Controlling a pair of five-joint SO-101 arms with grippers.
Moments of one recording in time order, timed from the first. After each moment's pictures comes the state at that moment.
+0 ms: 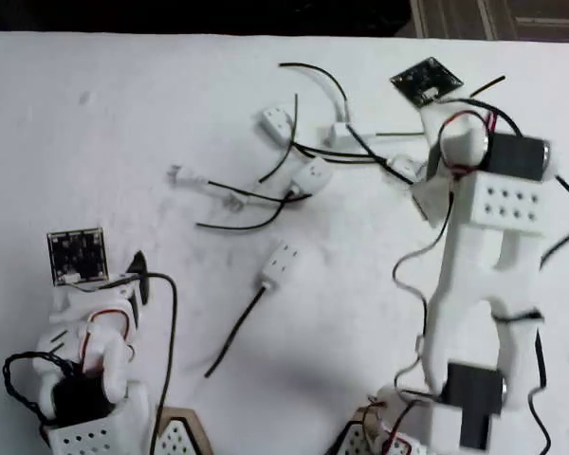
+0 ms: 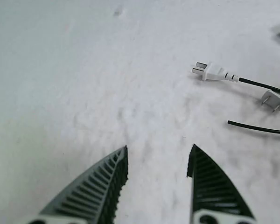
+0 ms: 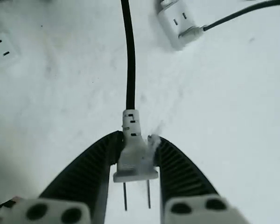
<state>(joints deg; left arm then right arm) -18.9 -103.7 87.0 62.2 -6.1 6.3 -12.4 -6.6 97.4 40.5</state>
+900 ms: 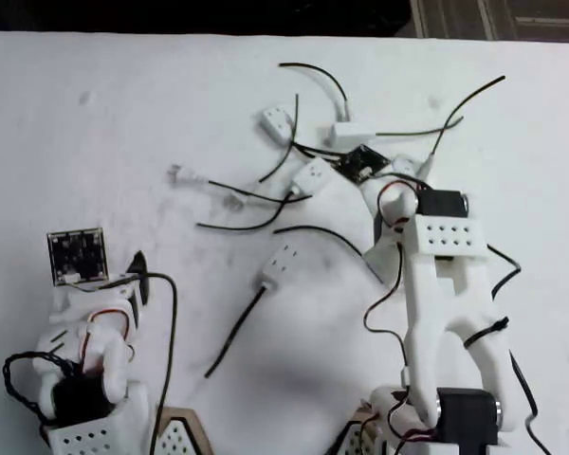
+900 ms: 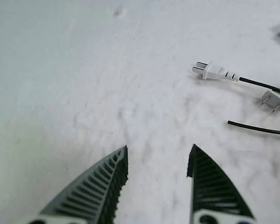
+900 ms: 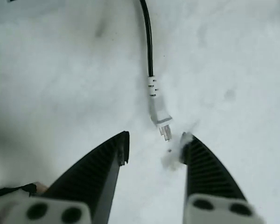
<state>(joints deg) -18.9 -103.7 87.0 62.2 -6.1 -1.5 -18.2 31.9 79.9 40.6</state>
